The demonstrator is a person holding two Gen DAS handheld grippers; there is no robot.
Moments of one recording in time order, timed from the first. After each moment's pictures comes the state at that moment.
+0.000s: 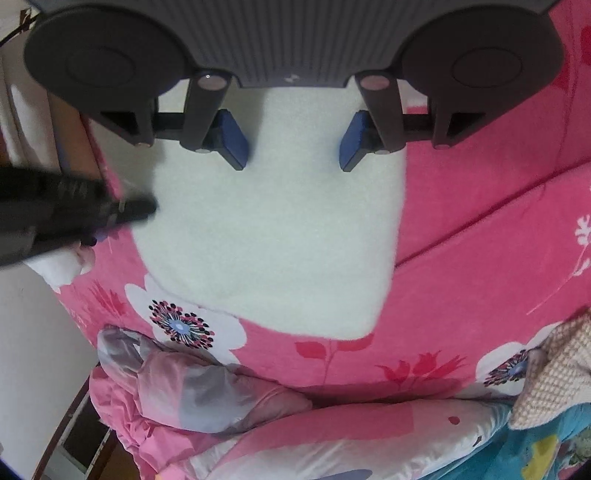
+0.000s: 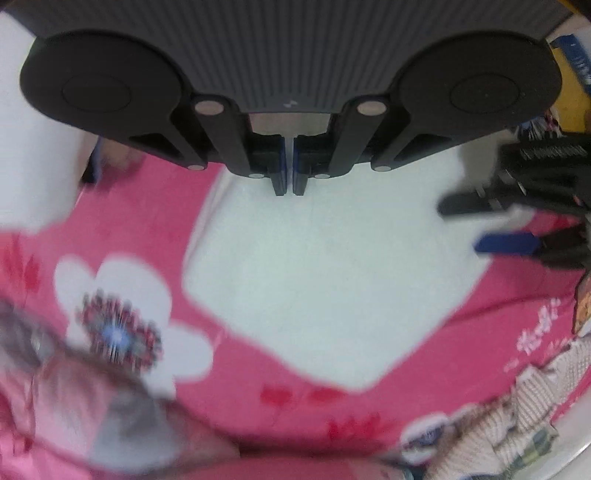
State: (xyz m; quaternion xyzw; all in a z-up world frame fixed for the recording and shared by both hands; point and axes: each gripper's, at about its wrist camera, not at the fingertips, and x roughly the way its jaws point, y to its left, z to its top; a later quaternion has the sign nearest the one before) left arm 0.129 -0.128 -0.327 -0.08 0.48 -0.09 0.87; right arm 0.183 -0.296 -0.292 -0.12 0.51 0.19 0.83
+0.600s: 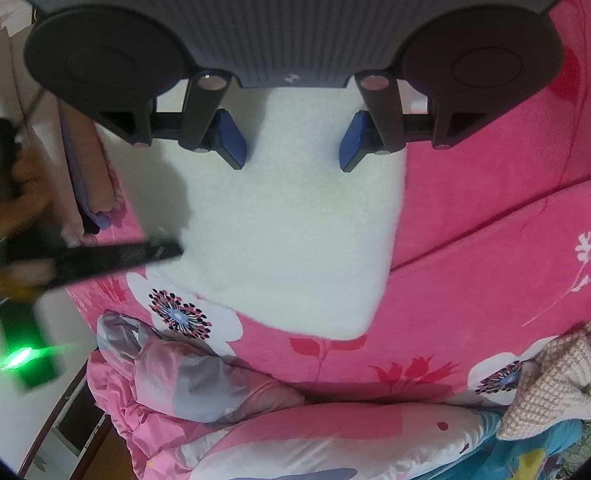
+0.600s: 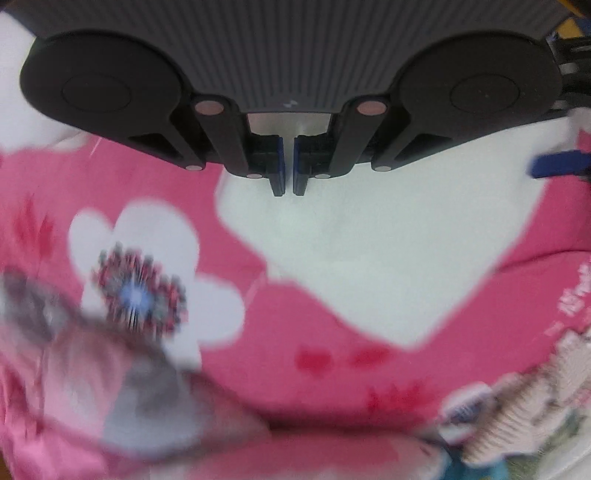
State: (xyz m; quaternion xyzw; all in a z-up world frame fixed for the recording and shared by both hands) left arm 0.122 -0.123 -0.327 -0.11 0.47 -0.08 0.87; right arm 0.242 -0.296 -0.315 -0.11 0.51 0.14 0.84
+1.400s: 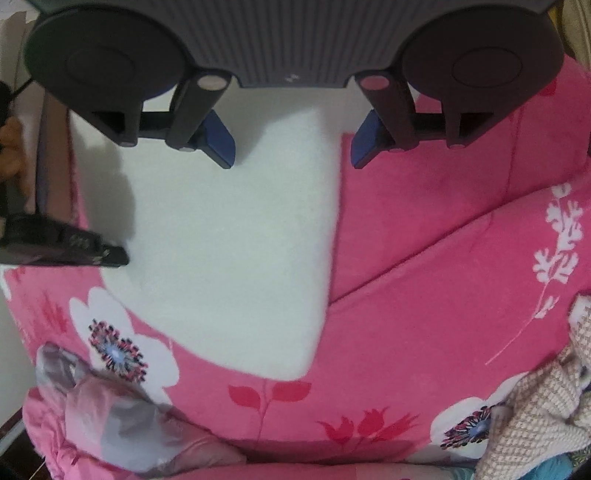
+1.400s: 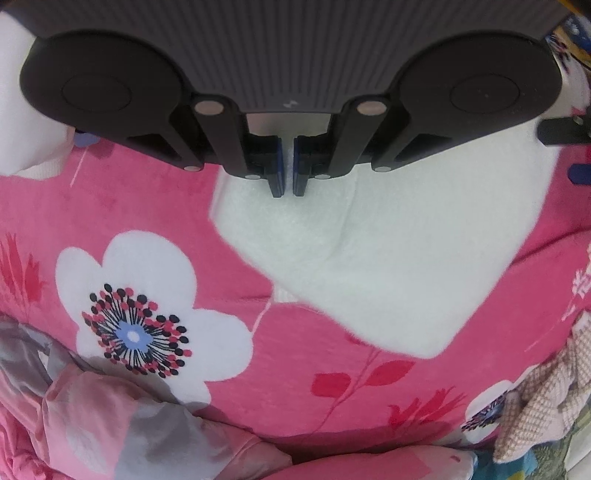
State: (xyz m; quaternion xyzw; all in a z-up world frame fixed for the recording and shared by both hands) left arm 0.166 -0.101 -0.310 -0.08 0.61 -0.02 0.79; right arm 0.253 -0.304 -0.325 -0.06 0.54 0.12 0.83
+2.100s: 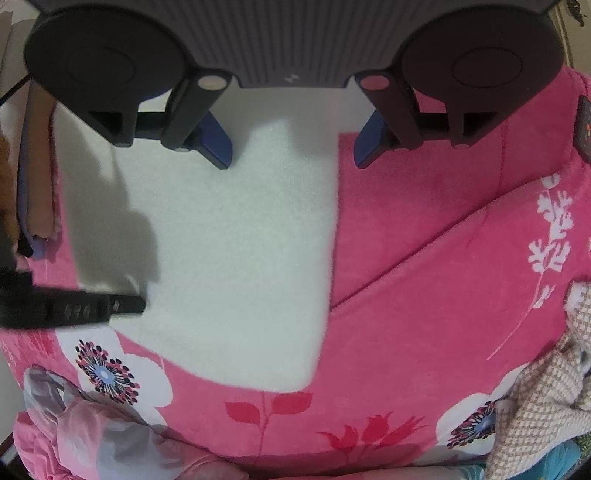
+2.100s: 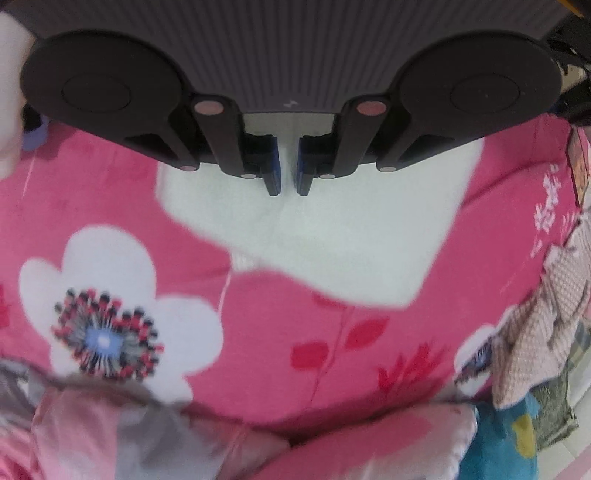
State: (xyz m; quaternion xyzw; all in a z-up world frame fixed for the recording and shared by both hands) left arm 0.173 -0.114 -0.313 -0.05 0.63 0.00 0.78; right arm 0.269 -0.292 -0.315 0.04 0.53 0.13 0.83
